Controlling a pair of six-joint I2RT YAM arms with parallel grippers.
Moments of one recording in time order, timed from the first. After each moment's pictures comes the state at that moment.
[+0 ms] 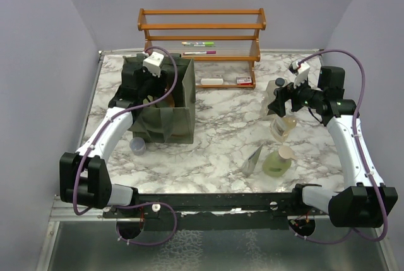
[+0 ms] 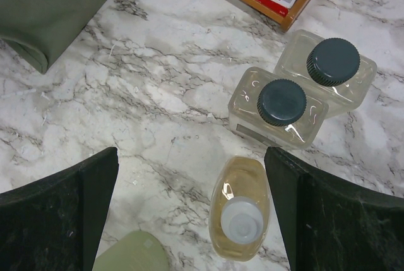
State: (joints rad) left arm -0.19 1.36 1.03 -0.06 0.18 0.14; right arm -0.04 1.17 1.12 -0.63 -0.61 -0.34
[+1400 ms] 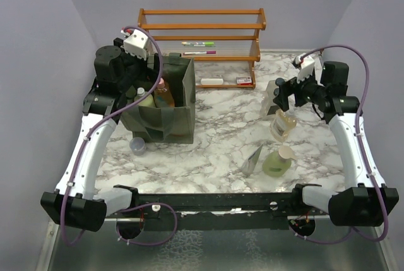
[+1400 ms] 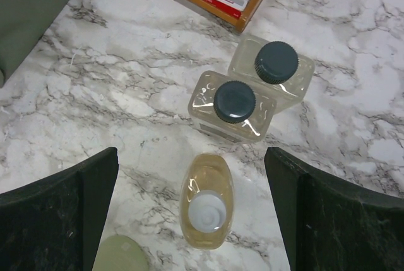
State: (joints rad) left arm -0.18 1.19 1.32 -0.32 0.18 0.14; right arm -0.04 1.18 1.18 -0.64 -0.50 -0.35
